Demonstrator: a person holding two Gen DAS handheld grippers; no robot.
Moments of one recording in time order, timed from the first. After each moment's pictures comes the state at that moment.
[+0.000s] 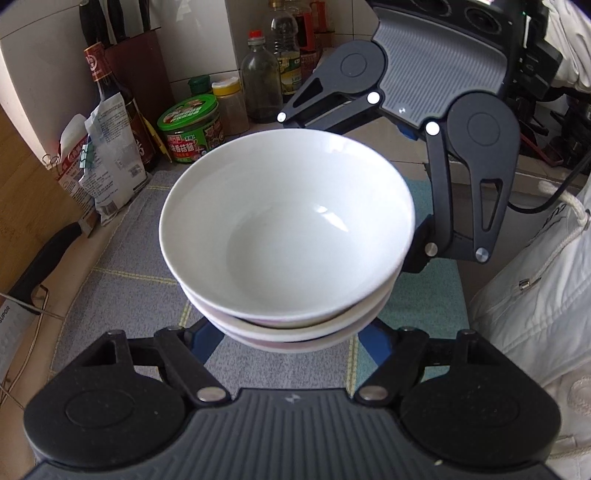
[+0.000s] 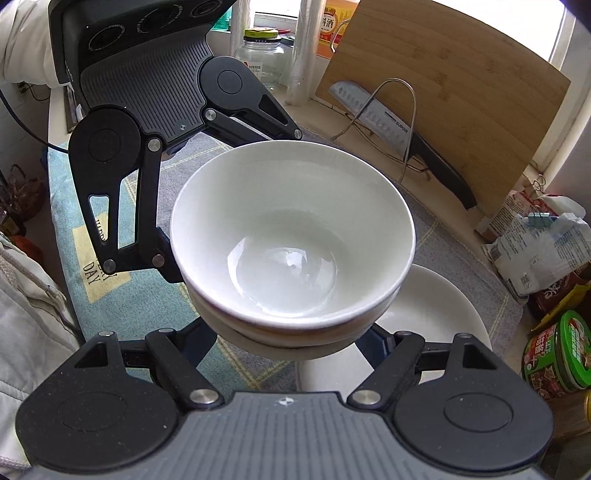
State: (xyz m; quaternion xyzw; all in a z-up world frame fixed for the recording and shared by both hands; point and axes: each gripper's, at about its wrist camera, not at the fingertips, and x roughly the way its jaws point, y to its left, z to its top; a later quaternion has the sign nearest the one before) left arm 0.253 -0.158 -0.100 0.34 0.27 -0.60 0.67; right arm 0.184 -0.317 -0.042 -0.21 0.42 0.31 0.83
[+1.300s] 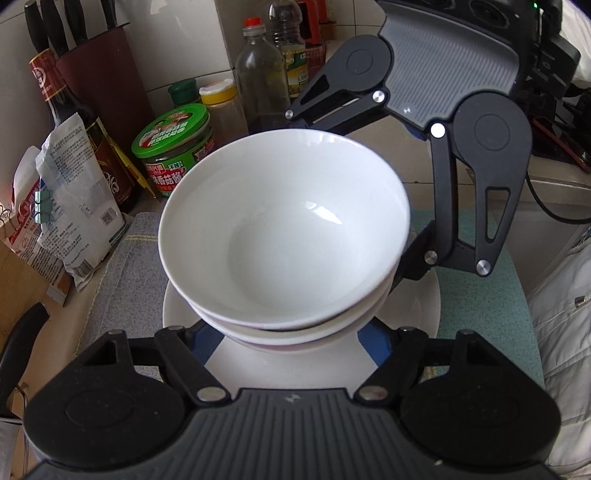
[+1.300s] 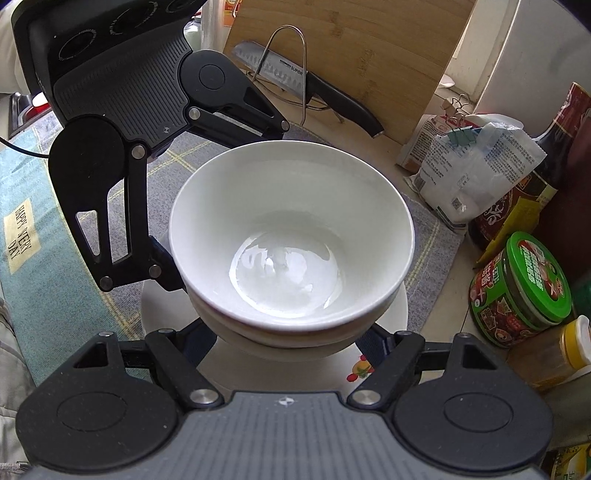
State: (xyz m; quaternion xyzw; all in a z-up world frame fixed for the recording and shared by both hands) left arm 0.286 -0.257 -0.128 0.36 0.25 -0.61 0.66; right arm 0.224 -0.405 -0.068 -0.19 0.45 0.24 0.84
